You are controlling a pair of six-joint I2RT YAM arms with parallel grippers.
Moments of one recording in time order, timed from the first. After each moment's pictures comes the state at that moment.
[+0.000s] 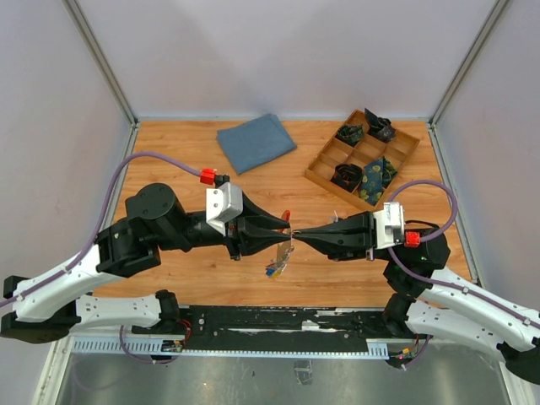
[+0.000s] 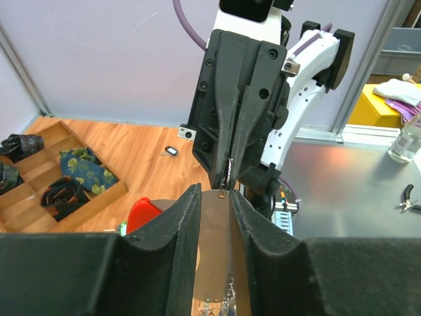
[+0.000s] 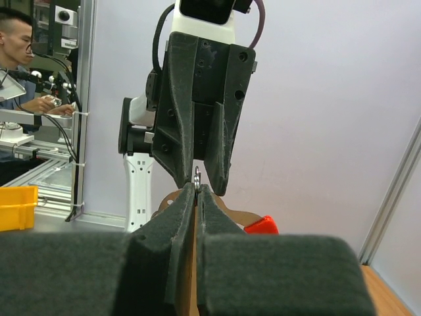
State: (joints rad) left arm -1.21 0.93 1.31 -0.32 0.23 -0.01; right arm 1.00 0.73 0.66 0.76 -0.55 0.14
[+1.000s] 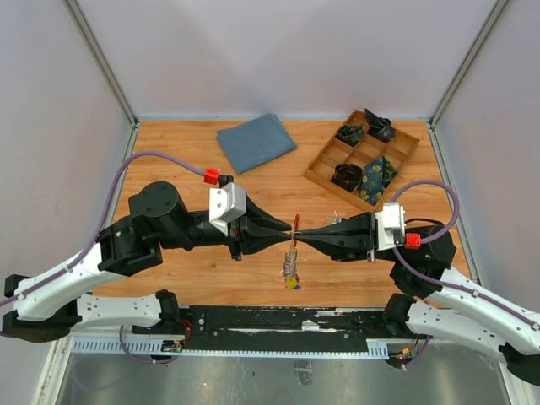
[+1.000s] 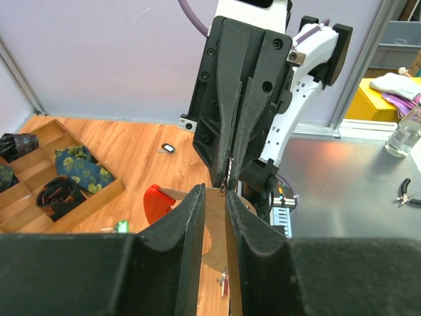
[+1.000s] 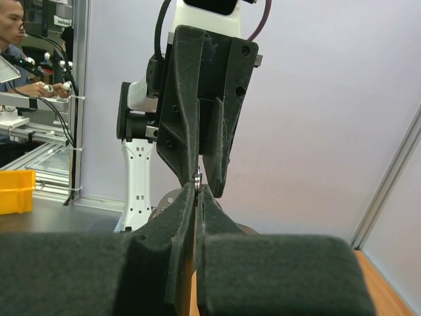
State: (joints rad) left arm -1.21 0.94 1.32 -0.33 0.26 -0.01; right arm 1.01 0.71 0.71 0.61 -0.55 0.09
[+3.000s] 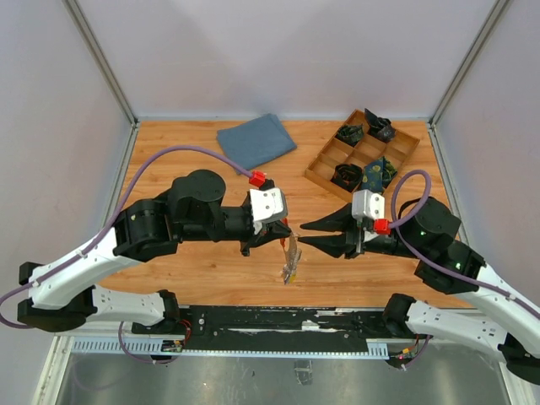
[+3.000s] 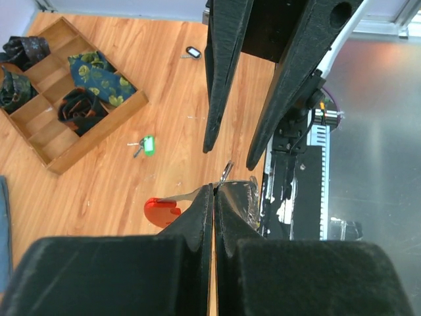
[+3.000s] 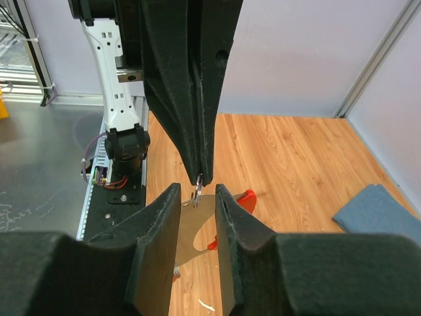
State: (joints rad) left arm -1.21 1.11 1.53 -0.73 0.15 0.13; right arm 1.01 0.72 1.04 -0.24 -0.44 -0.14
